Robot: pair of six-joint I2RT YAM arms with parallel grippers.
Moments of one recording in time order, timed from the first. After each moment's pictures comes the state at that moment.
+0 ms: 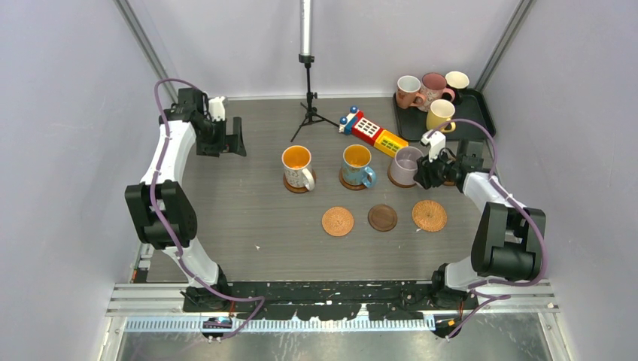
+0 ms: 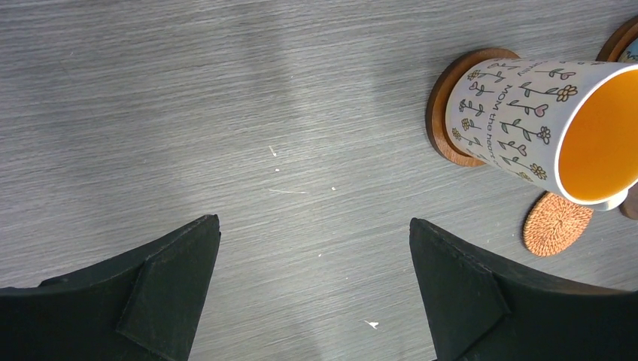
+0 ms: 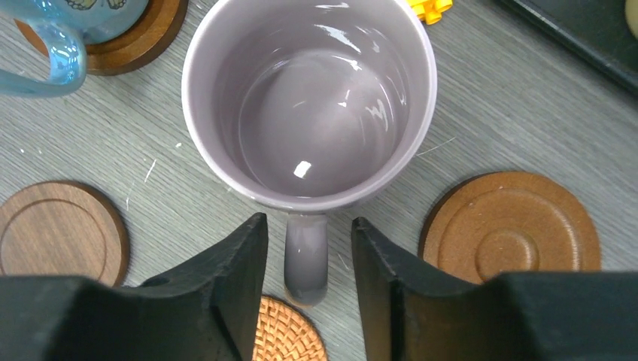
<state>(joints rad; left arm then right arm) 0.08 1.74 1.59 -0.93 0.32 0.08 -0.19 1.47 0.82 -0.20 -0.59 -0.61</state>
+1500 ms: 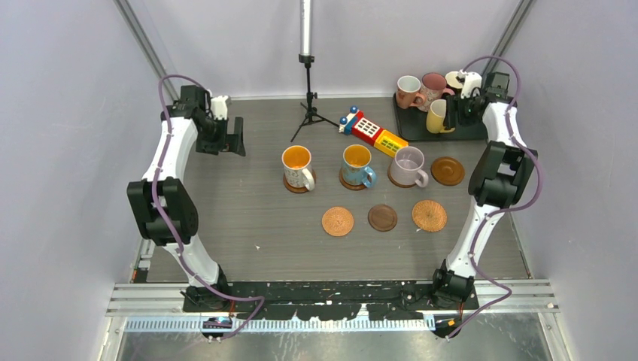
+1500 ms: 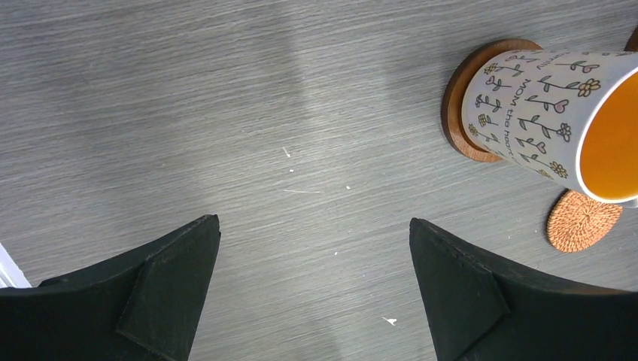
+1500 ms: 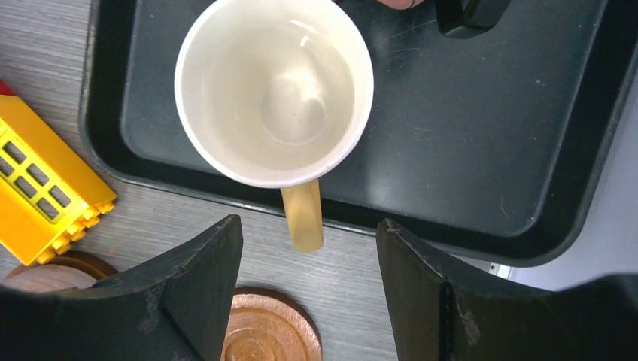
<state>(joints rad) 0.06 1.76 1.63 -0.97 0.29 0.14 -0.30 2.18 1.94 -0.61 -0.35 -0.41</state>
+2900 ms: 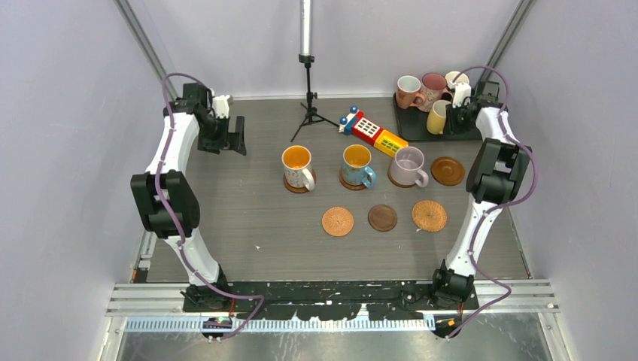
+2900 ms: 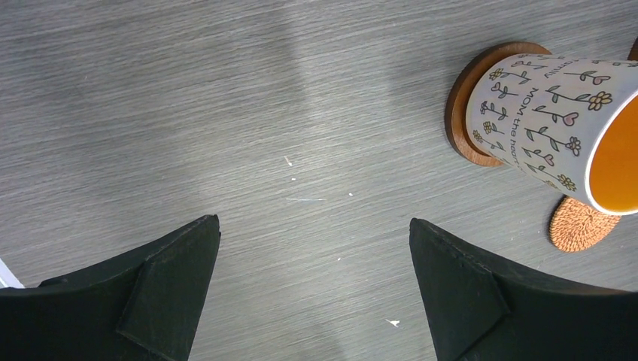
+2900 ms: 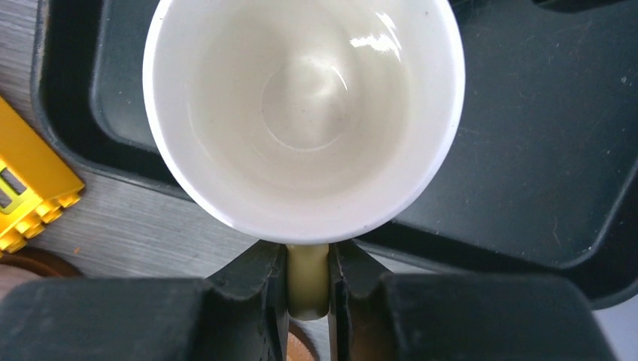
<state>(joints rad) 0.06 1.84 1.70 -1.00 0.29 0.15 -0.29 2.27 1.93 -0.59 -0.36 -0.49</state>
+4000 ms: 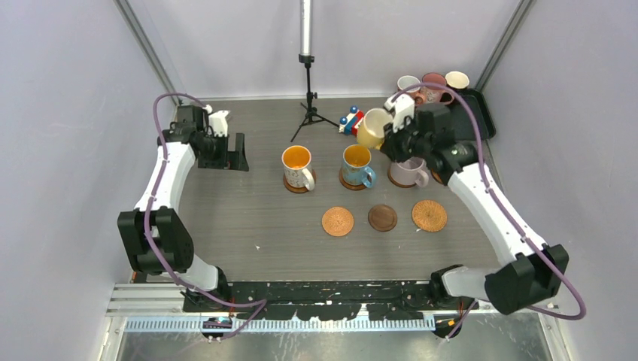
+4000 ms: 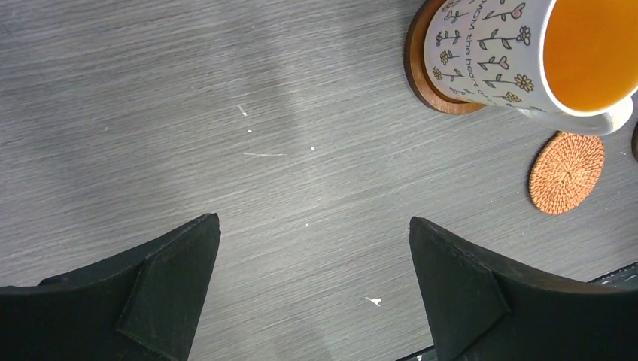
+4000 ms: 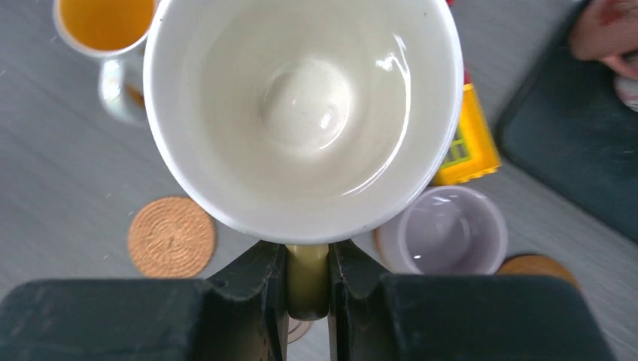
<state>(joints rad) 0.06 1.53 1.35 -0.86 0.36 0.14 0.26 1.30 1.28 -0.55 -0.24 -0.20</state>
